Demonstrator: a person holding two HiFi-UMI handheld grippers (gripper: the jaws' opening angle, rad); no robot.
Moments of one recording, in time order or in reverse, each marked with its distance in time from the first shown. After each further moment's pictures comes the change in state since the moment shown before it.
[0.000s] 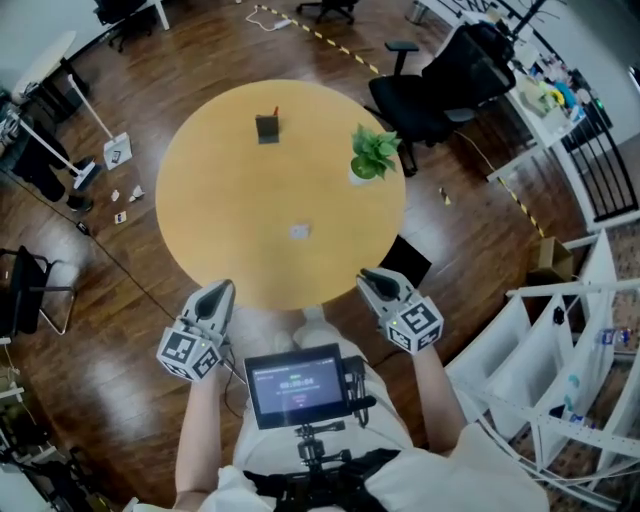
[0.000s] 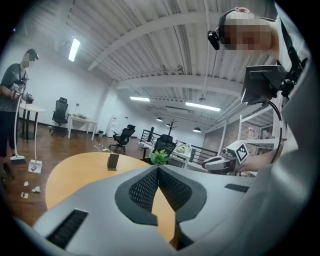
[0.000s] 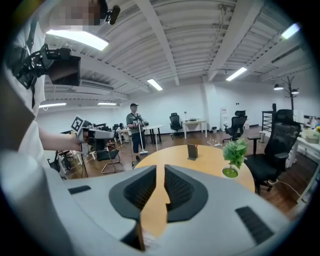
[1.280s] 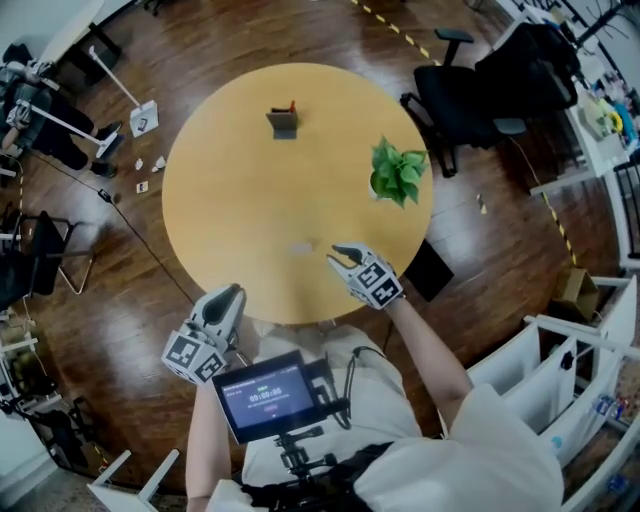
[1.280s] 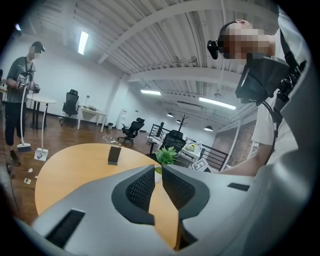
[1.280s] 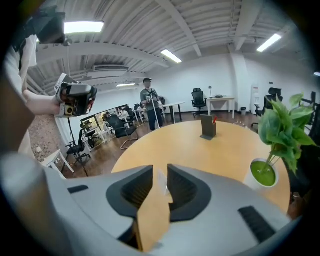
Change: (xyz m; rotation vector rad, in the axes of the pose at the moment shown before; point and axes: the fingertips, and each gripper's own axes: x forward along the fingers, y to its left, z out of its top) left arm 0.111 0.003 -0.009 -0.104 0.047 0.116; right arm 0.189 -0.120 -0.093 -0.097 0.281 0.300
